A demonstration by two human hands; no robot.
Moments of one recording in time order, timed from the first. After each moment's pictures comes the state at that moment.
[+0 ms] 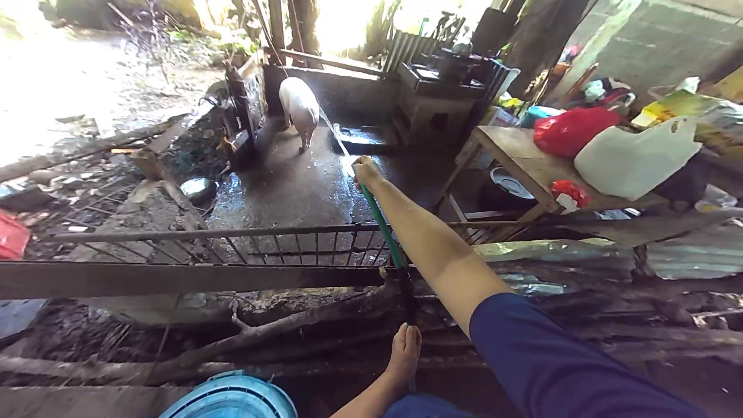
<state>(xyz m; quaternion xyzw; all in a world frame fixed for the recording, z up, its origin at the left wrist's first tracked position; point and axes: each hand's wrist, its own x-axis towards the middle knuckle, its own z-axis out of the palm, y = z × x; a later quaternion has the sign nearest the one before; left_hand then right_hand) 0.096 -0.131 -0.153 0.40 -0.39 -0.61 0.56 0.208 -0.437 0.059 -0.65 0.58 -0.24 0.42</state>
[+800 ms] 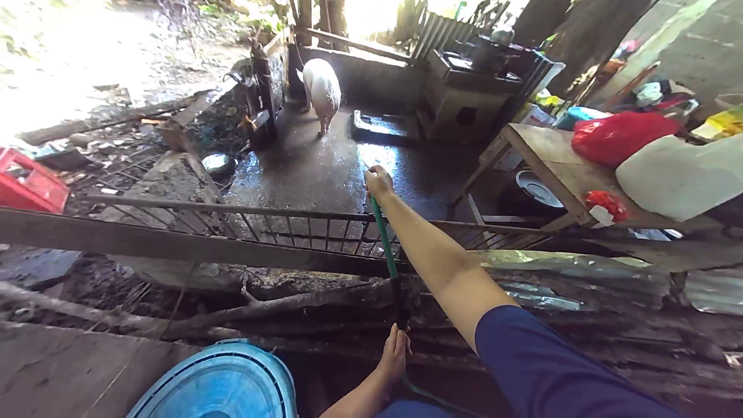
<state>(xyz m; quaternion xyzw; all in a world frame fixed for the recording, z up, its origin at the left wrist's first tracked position) 0.096 -0.119 -0.217 0.45 -0.40 -0.61 0.52 0.208 -0.429 -0.012 -0.67 0.56 -0.27 0.40</state>
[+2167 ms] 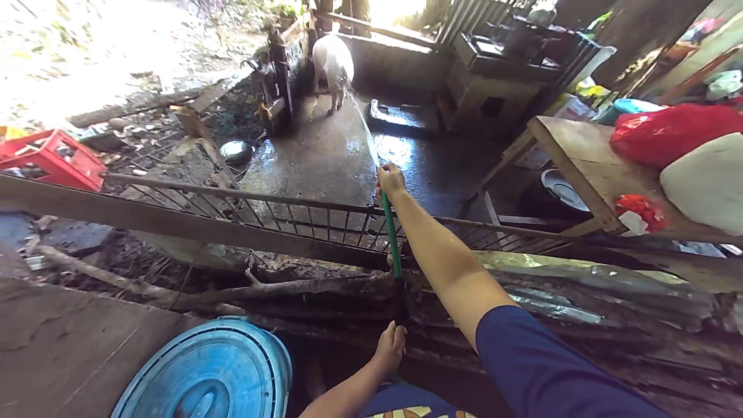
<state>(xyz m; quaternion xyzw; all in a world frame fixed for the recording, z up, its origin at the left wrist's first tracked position) 0.068 -0.133 -0.212 0.53 -0.39 -0.61 0.45 0.164 -0.445 -0.020 -0.62 0.57 -0.27 0.47</state>
